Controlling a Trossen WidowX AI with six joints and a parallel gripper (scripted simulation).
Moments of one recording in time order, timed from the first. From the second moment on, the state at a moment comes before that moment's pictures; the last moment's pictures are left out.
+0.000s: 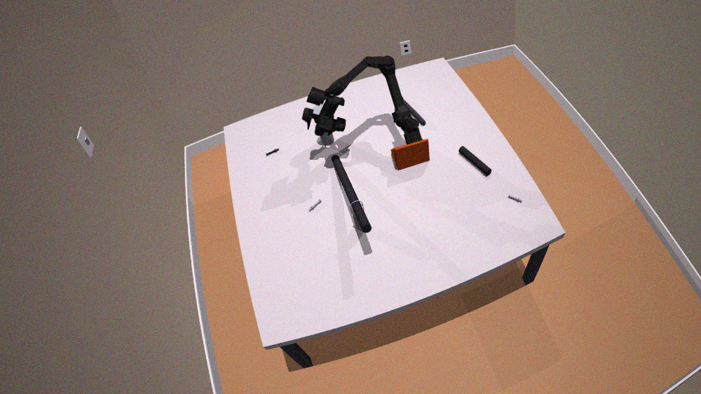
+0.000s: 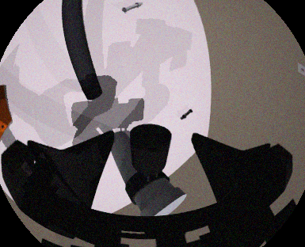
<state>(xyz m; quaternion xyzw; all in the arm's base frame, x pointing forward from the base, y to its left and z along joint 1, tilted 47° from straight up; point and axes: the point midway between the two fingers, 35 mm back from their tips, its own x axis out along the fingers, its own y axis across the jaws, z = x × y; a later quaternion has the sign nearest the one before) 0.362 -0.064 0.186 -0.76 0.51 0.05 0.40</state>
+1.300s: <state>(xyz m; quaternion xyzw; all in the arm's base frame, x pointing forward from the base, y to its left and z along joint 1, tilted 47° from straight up) 0.371 -0.087 0.171 -0.77 0.51 0.06 0.39</state>
